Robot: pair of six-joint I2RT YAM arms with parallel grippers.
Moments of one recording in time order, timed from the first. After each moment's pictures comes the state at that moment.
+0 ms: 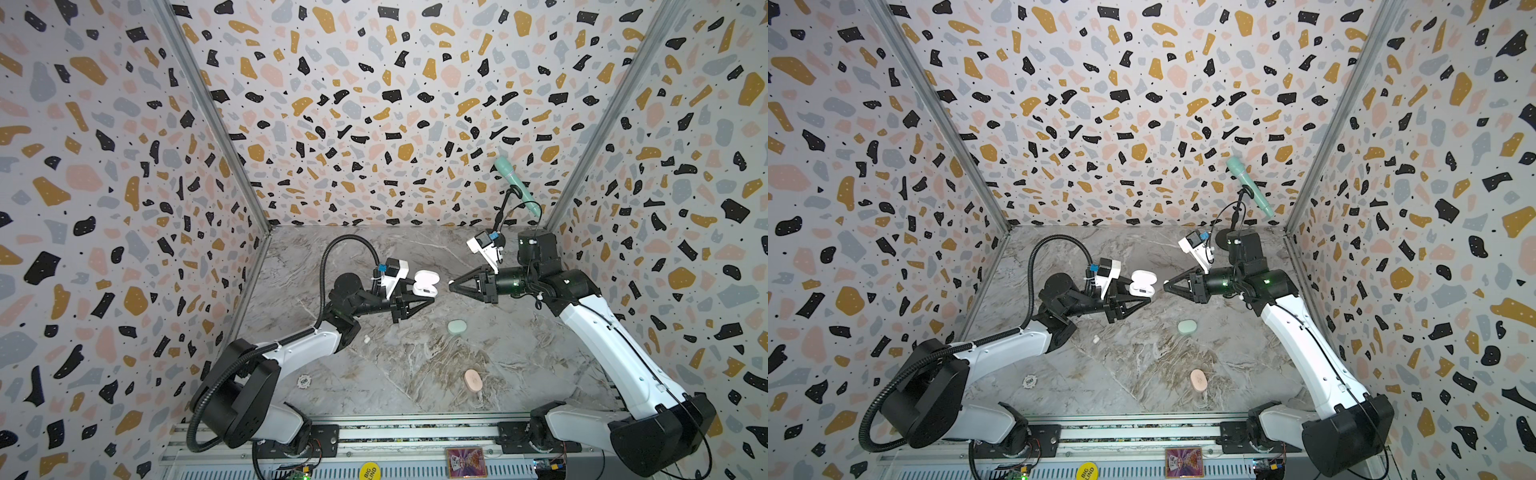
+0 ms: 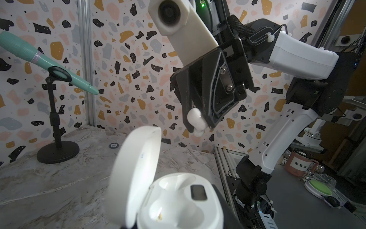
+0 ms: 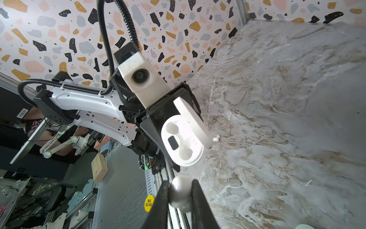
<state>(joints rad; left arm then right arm) -0.58 1.44 0.72 0.89 0.92 -0.31 0.36 1.23 1.27 -0.68 -1.04 0.06</state>
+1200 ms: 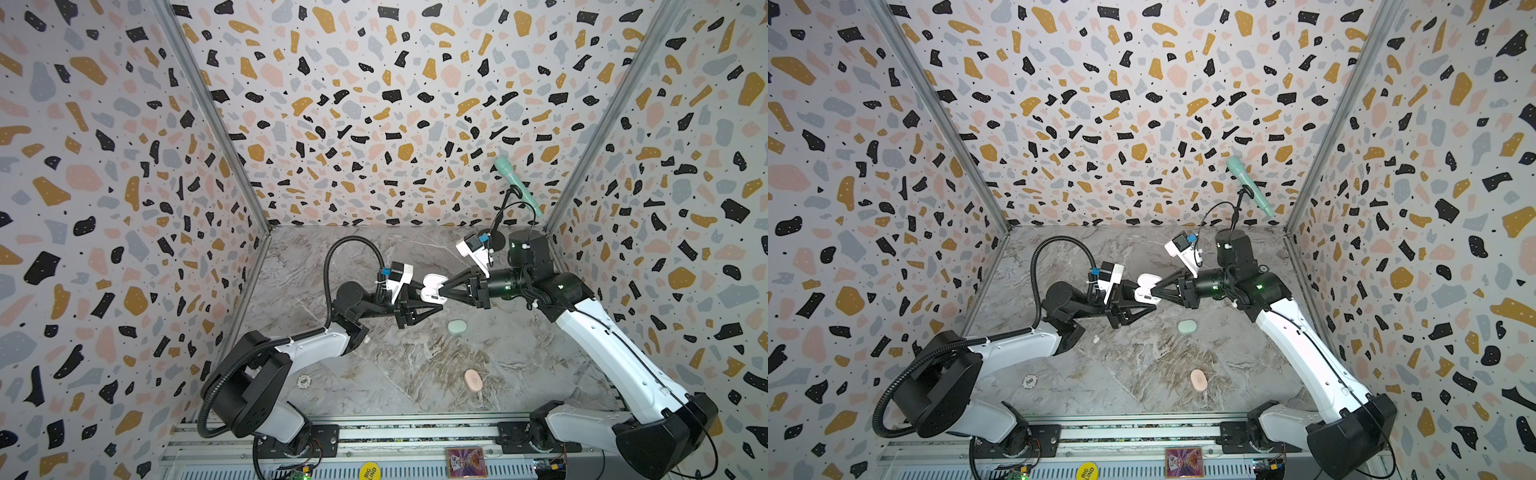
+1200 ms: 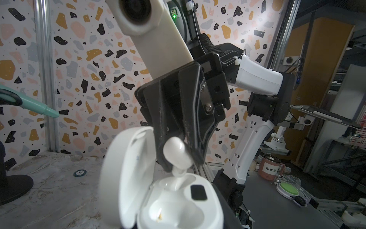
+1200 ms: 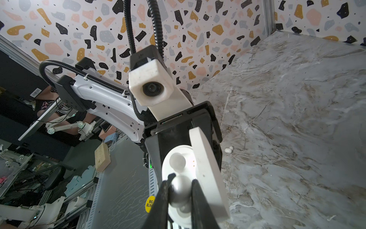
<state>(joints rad) -0.65 1.50 0.72 1.17 0.96 -0.47 0.47 1.21 1.27 -0.59 -1.03 0.07</state>
